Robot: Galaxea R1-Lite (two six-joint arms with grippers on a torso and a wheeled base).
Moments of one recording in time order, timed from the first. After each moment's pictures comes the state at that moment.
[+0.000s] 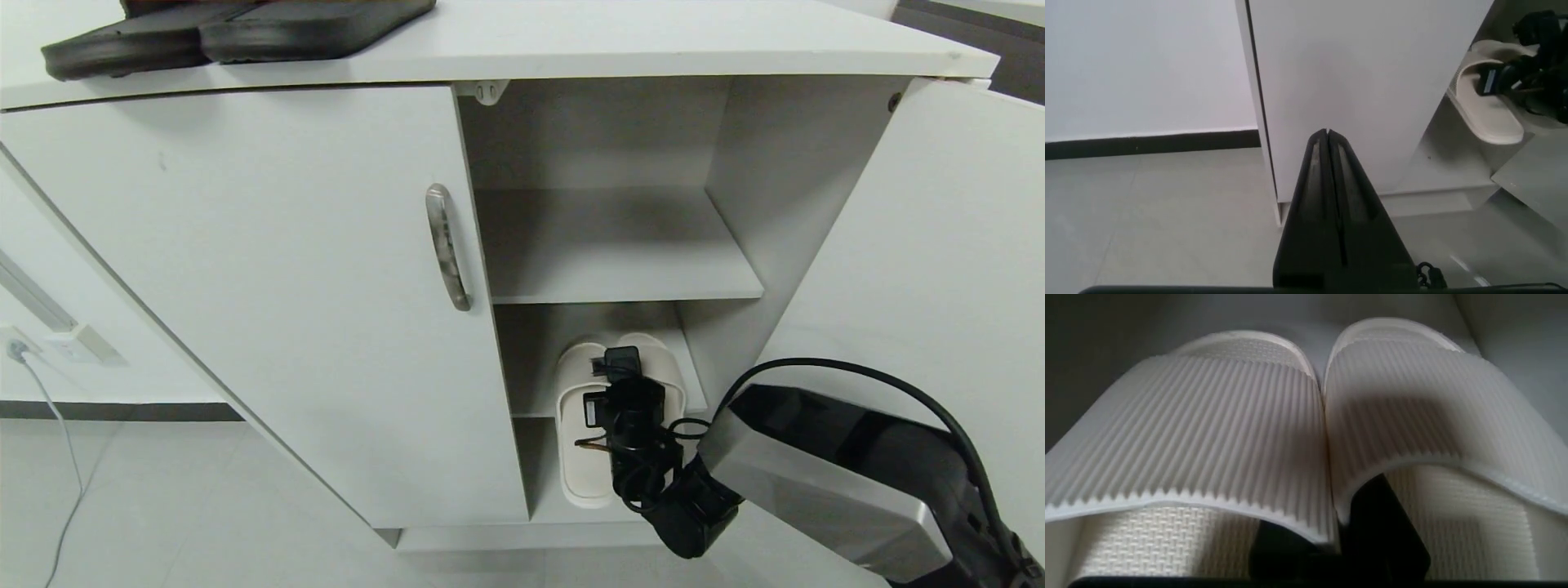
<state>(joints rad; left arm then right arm) 0.00 0.00 0.00 0.01 -0.03 0.01 0.71 2.55 -1.30 -1.20 -0.71 -0.01</state>
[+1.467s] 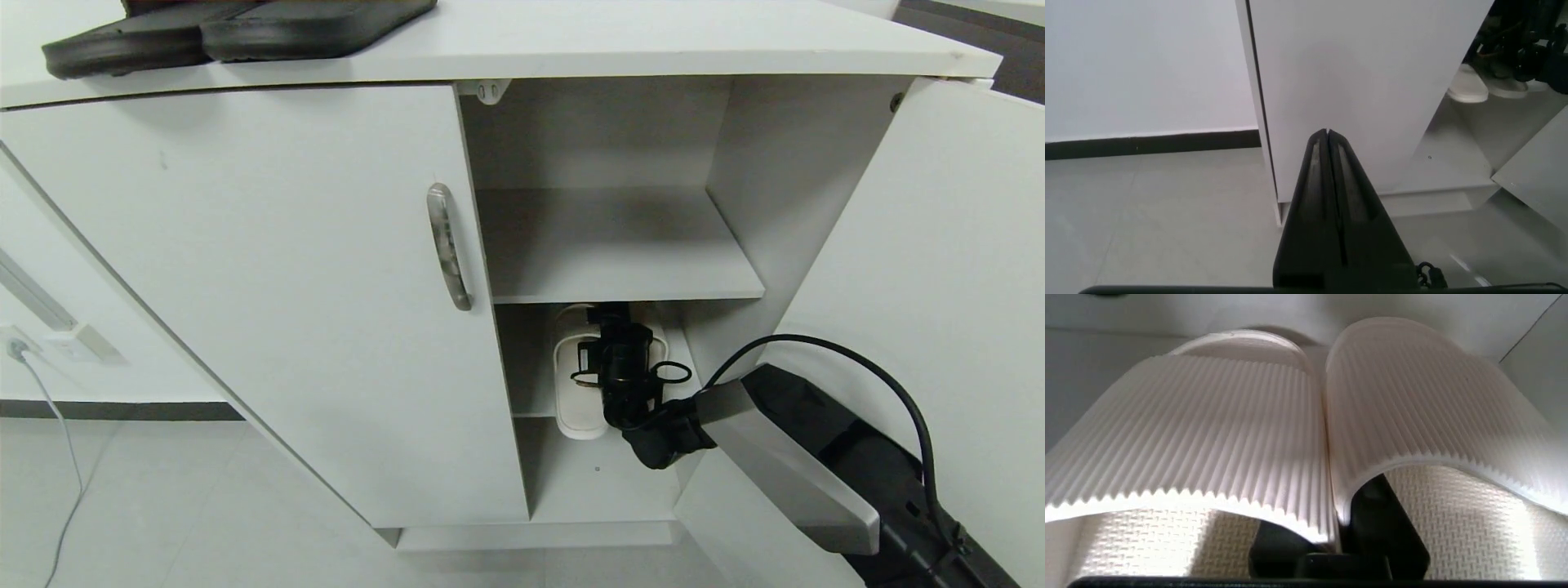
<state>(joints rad) 0.00 0.00 0.00 0.01 -0.03 0.01 0.61 2.71 -1.85 -0.86 -0.60 -0.01</state>
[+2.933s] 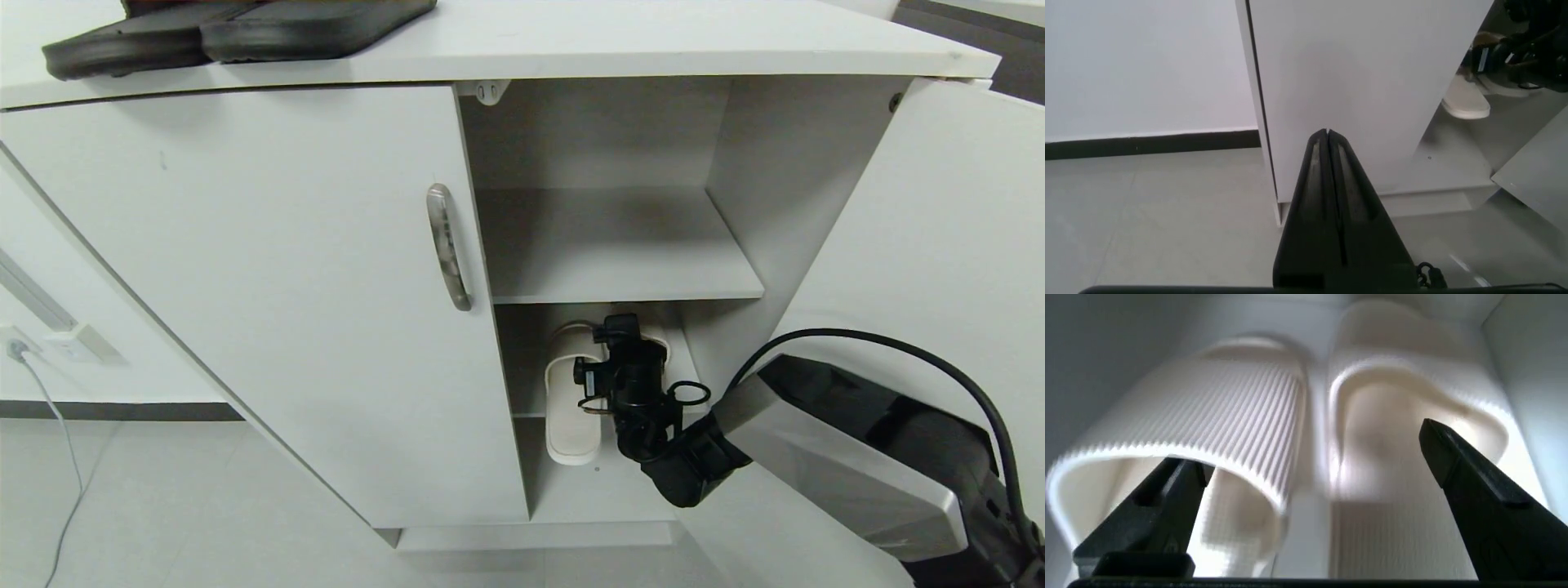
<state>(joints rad) 0.00 0.00 0.00 0.01 -0.03 0.01 0.66 2.53 -1.44 -1.02 -0.60 0.01</state>
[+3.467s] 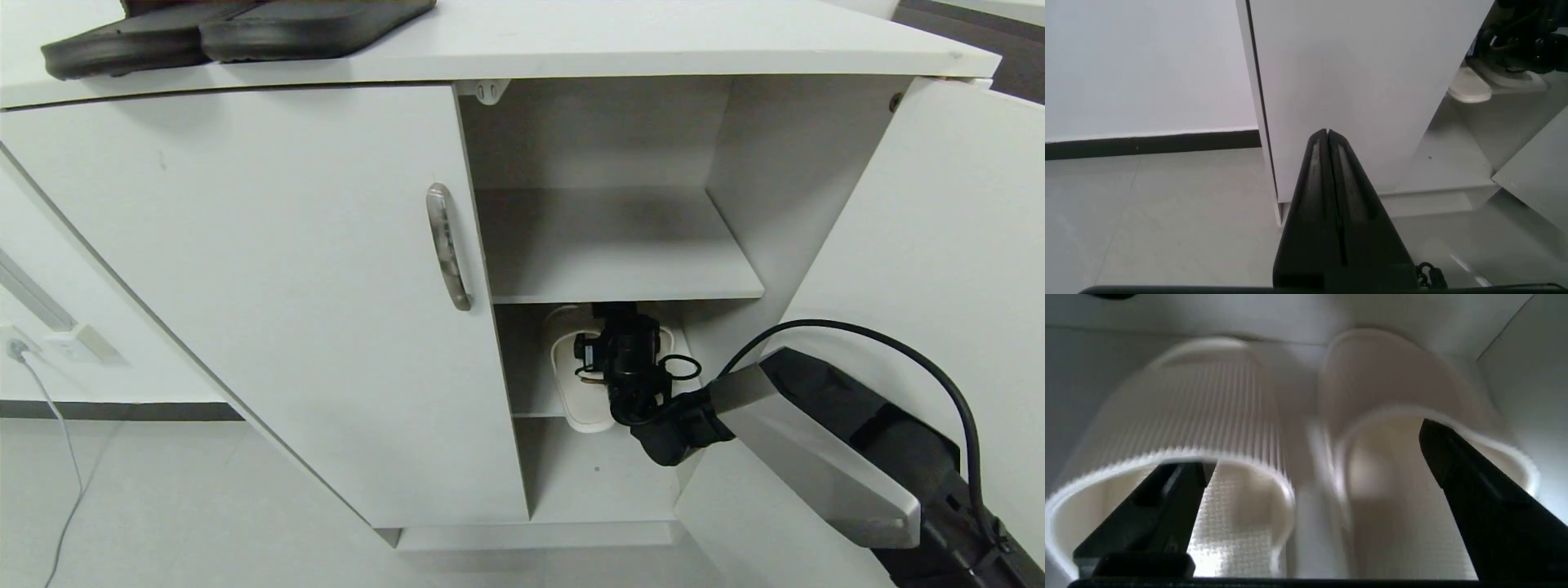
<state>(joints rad) 0.00 0.00 0.00 0.01 -0.03 0.01 0.62 2.61 -1.73 -0.84 -0.60 0.01</state>
